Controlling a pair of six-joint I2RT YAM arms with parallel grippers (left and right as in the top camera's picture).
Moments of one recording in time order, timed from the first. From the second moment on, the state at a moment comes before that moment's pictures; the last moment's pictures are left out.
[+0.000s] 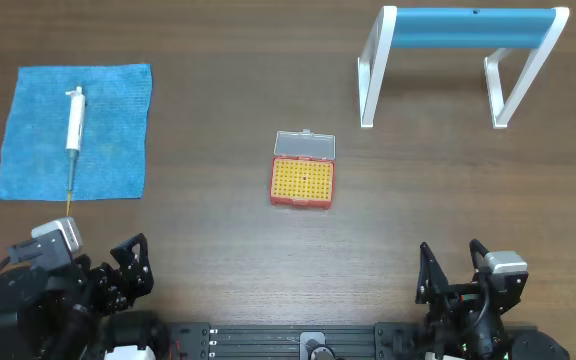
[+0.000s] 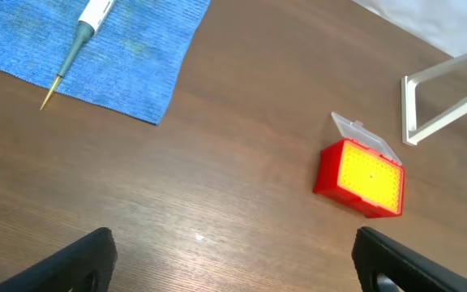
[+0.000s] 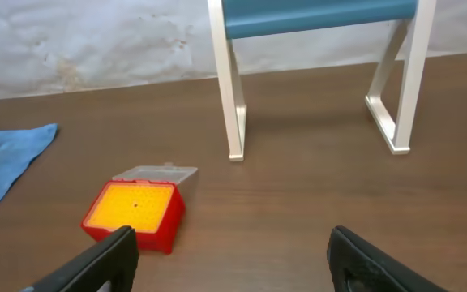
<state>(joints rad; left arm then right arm) 0.11 0.46 1.10 -1.37 0.11 -0.37 -0.21 0.01 0.74 -1.04 -0.34 0.06</state>
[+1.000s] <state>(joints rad) 0.08 0.14 0.58 -0.49 0.06 -0.29 -0.21 0.02 0.74 -1.18 -0.33 0.06</state>
